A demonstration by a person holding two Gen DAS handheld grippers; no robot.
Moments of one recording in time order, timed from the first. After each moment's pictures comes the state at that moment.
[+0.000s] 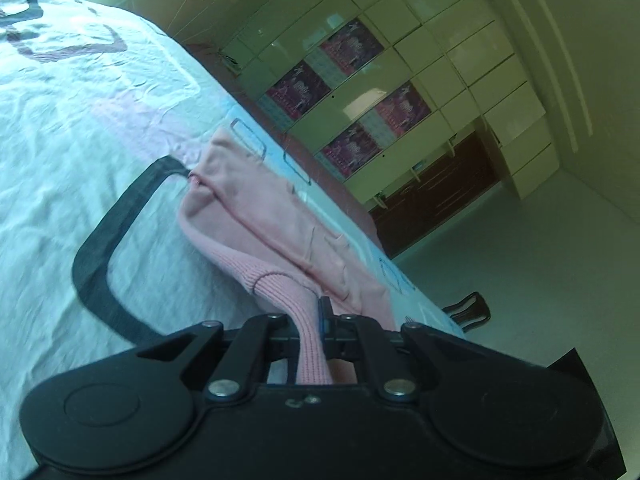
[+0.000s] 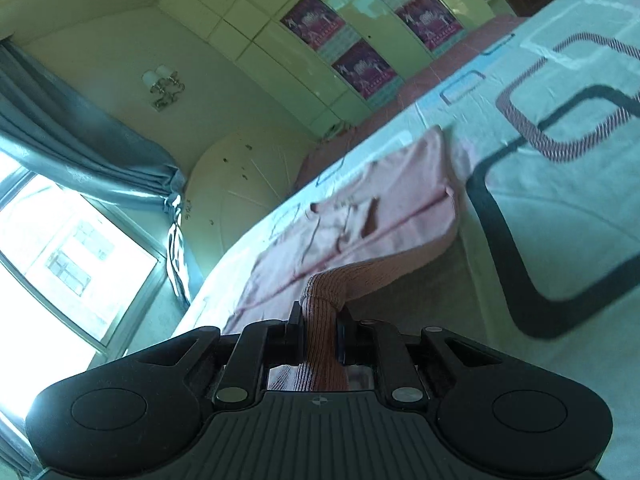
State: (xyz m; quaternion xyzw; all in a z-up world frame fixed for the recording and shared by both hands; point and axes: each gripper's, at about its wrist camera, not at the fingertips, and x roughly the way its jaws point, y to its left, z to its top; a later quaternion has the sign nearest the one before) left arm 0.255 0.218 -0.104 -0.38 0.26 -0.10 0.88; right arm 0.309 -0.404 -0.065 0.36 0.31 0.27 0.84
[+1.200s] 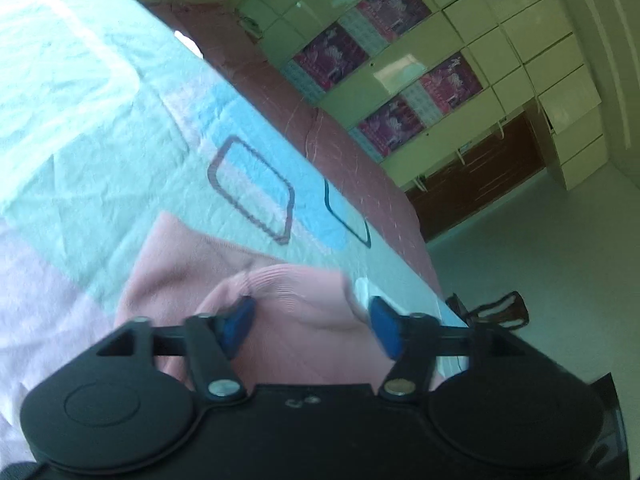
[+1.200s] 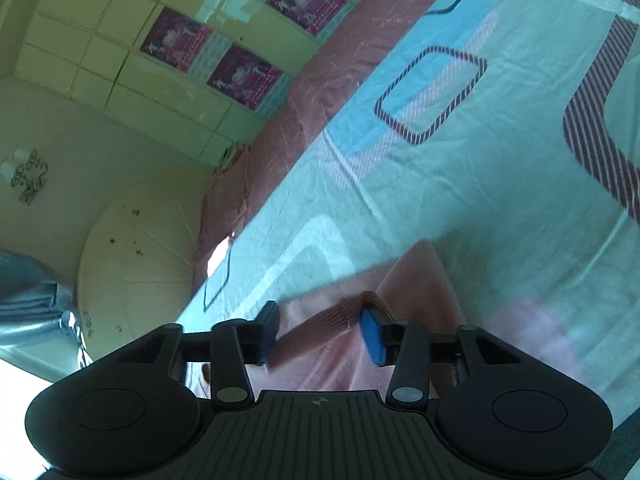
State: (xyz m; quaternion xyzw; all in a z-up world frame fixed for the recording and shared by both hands) left arm 0.614 0.258 -0.160 -0.36 0.32 -0.07 0.87; right arm 0.649 -0.373 -0.157 0.45 0.37 0.11 0.81
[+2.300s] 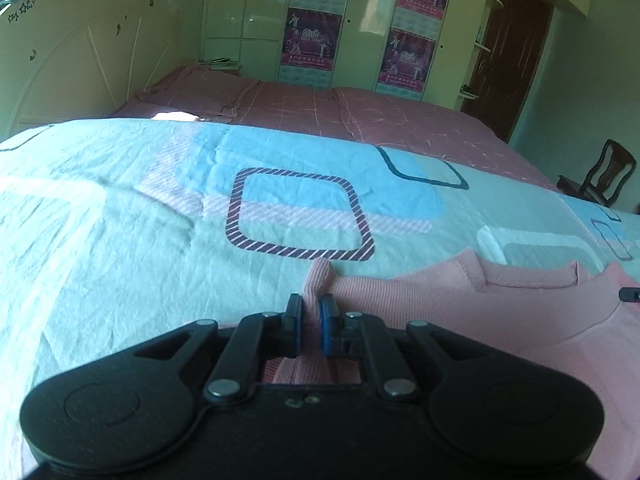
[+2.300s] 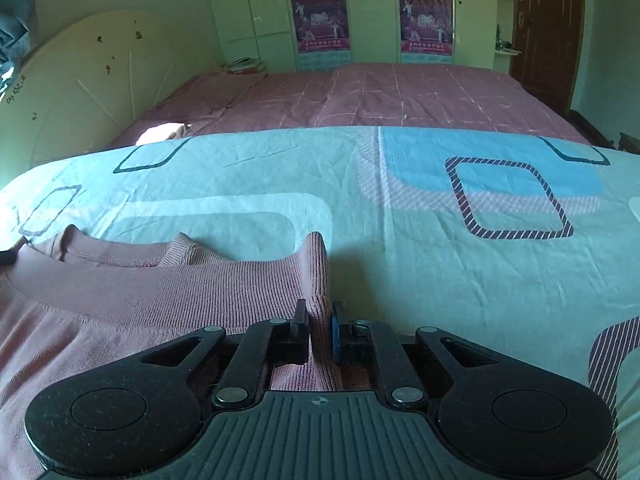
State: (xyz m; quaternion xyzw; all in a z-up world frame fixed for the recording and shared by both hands) left arm 0.669 0.215 -0.172 -0.05 0.37 -0.03 0.93; right arm 0.675 -0.277 -0.177 0.05 0.41 0.14 0.90
